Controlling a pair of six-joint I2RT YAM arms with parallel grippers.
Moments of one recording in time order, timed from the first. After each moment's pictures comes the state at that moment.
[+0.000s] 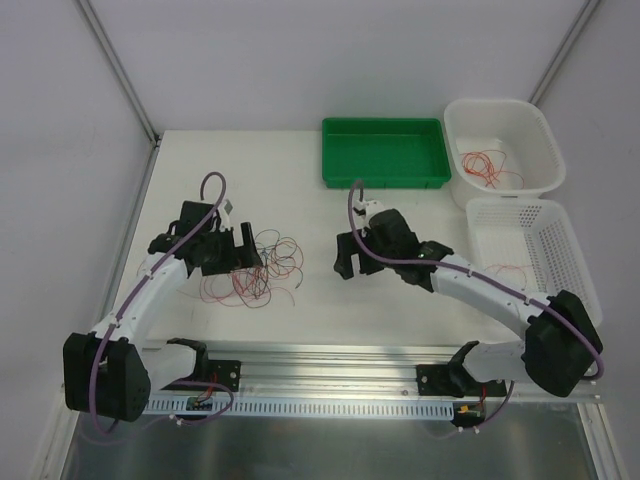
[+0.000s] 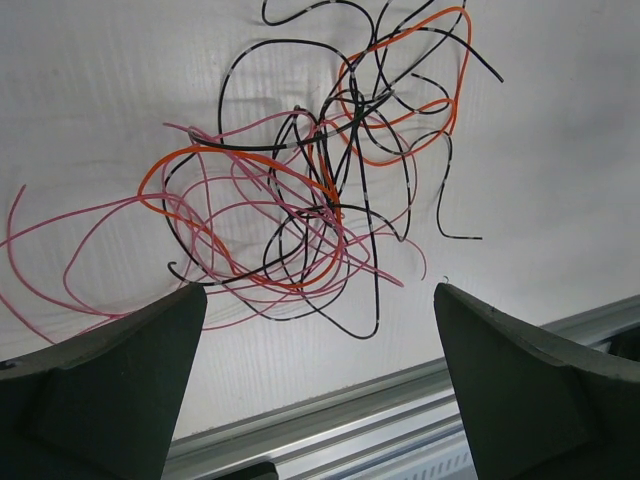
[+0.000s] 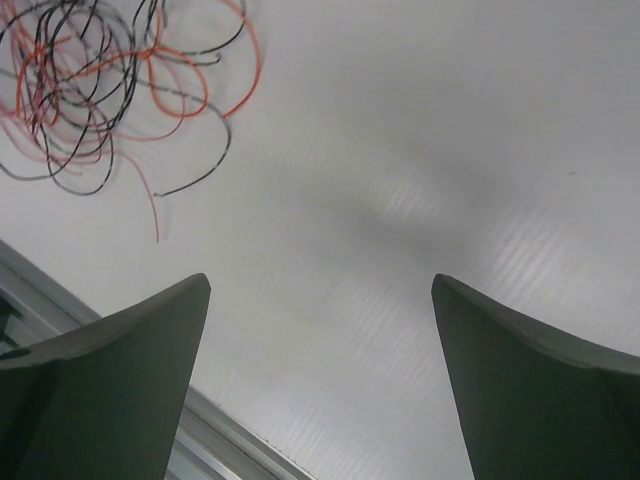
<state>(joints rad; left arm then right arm) -0.15 1.11 0.79 -0.67 0.28 -0.34 0.70 1.31 0.89 -0.31 -0.04 0.36</state>
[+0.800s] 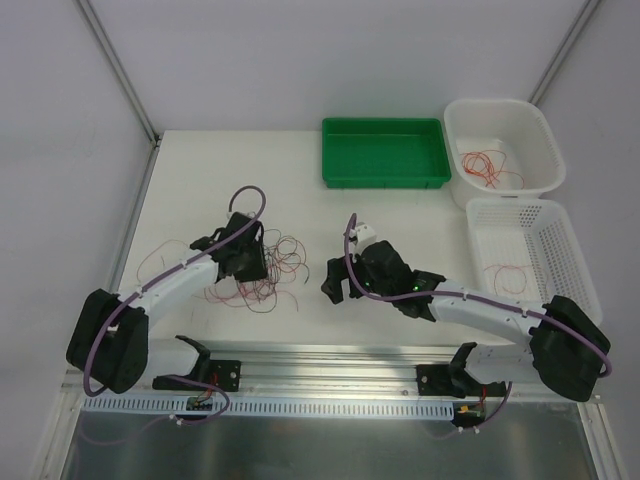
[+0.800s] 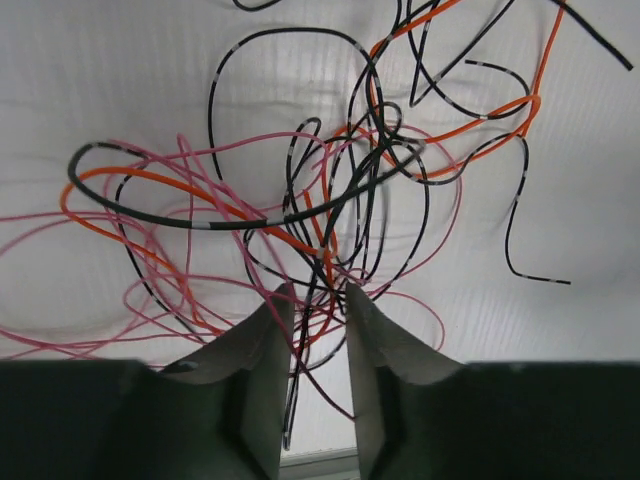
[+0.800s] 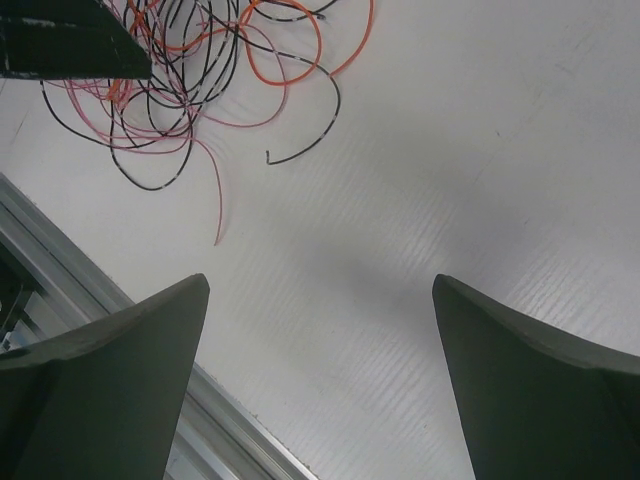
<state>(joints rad) -0.45 1.28 0.74 -0.53 -0.03 -0.61 0.95 1.24 0.64 0.00 0.06 0.45</state>
